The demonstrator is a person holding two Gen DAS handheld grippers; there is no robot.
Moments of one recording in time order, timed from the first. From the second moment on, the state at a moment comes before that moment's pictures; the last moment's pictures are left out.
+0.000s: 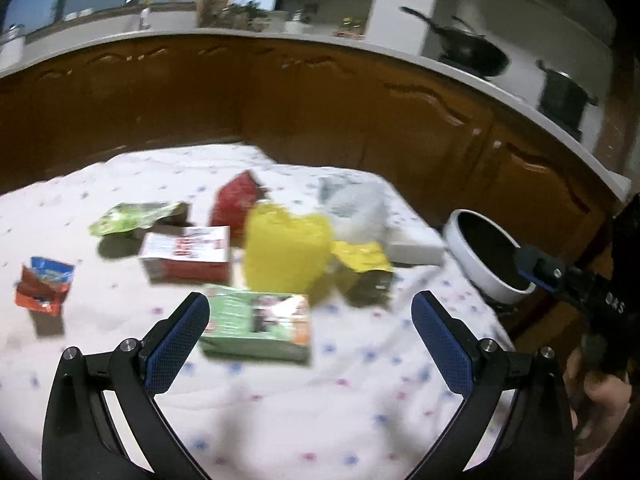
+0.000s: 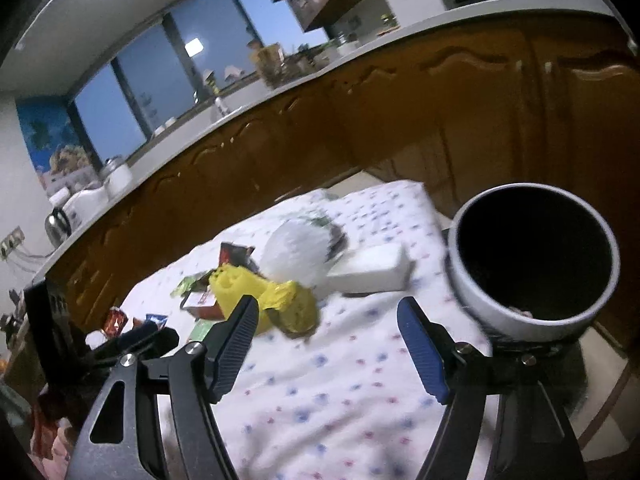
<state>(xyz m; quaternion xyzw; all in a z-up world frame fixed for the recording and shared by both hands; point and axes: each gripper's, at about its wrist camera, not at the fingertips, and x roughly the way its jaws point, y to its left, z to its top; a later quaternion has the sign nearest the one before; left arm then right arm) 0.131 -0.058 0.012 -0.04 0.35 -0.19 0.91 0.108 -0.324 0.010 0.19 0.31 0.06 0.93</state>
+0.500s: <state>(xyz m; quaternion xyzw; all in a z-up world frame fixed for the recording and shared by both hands) 0.208 -0.066 0.003 -0.04 0.40 -0.19 0.90 0.208 -0.304 -0.010 0.18 0.35 0.08 0.92</state>
